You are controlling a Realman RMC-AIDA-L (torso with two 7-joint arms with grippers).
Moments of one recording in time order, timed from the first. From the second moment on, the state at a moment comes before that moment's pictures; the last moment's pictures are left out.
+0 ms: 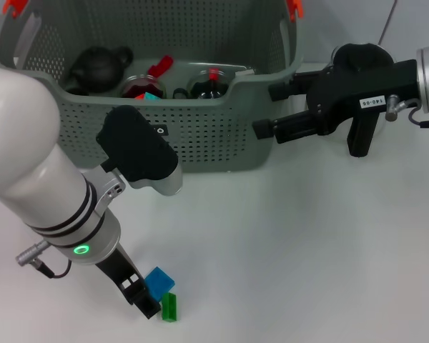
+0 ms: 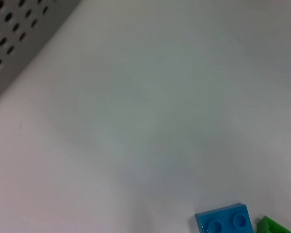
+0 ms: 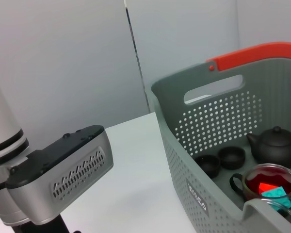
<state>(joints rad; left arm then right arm) -0.43 -2.18 -1.46 -1.45 -0.37 1.59 -2.64 0.79 2.04 -0.88 -0.85 -2.06 -1.54 1.76</state>
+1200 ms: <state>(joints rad) -0.47 -2.18 -1.39 -1.45 -0.39 1.57 -2.67 0.78 2.04 -0.88 -0.84 -2.06 -1.55 1.75</state>
